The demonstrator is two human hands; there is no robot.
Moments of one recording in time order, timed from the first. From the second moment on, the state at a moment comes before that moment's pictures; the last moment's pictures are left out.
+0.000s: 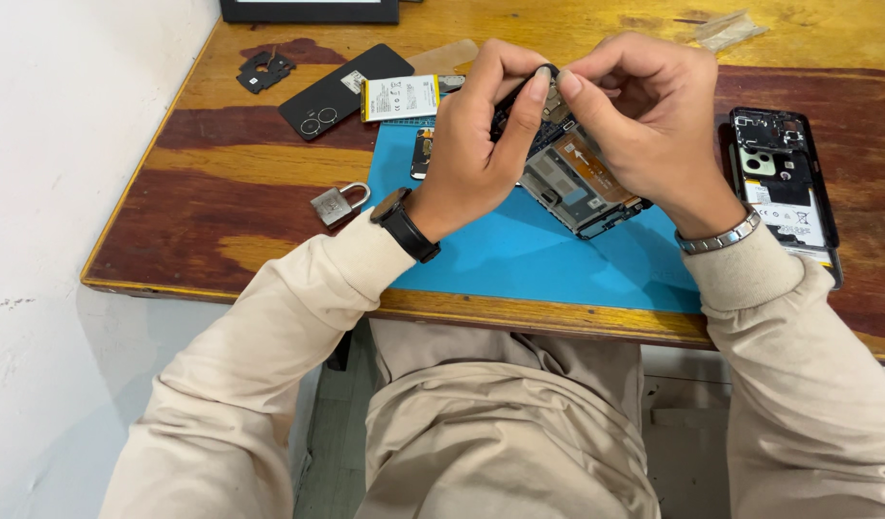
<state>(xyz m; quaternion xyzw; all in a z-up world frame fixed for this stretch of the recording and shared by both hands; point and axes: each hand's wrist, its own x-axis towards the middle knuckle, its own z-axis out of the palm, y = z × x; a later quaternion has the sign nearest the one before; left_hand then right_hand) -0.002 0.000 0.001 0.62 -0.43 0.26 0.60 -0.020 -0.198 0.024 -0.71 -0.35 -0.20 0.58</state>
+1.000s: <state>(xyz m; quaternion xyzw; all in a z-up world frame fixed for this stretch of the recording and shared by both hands) -0.004 0.001 0.002 0.62 -0.44 0.25 0.60 -0.019 -0.200 0.022 -0.71 -0.35 -0.21 0.58</state>
